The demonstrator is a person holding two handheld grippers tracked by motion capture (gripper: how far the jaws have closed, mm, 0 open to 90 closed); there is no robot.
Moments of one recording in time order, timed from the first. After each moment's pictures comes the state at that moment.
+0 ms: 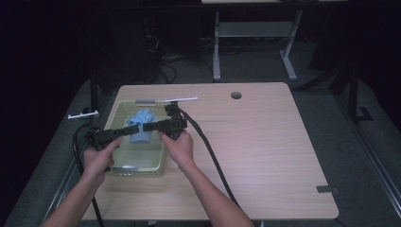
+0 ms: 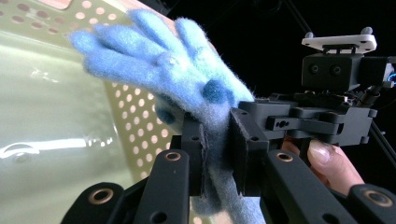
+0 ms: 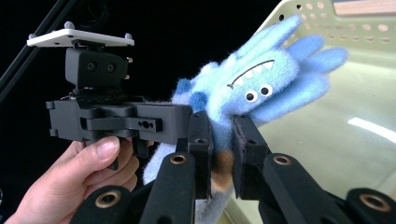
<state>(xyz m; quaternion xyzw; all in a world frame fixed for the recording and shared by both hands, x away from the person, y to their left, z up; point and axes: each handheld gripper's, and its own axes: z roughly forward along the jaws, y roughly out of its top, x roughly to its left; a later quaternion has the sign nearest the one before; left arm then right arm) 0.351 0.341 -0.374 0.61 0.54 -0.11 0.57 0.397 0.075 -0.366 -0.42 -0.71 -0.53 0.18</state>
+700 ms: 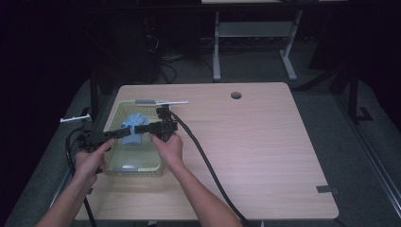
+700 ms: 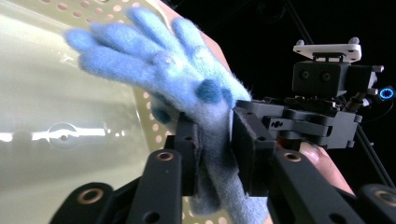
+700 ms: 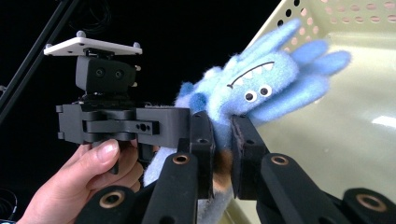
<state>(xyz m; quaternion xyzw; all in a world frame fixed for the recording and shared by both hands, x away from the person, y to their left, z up) 0.354 0.370 -0.391 0.58 0.56 -0.14 0.57 0.404 0.104 -0.385 -0.43 -0.70 -0.53 0.21</state>
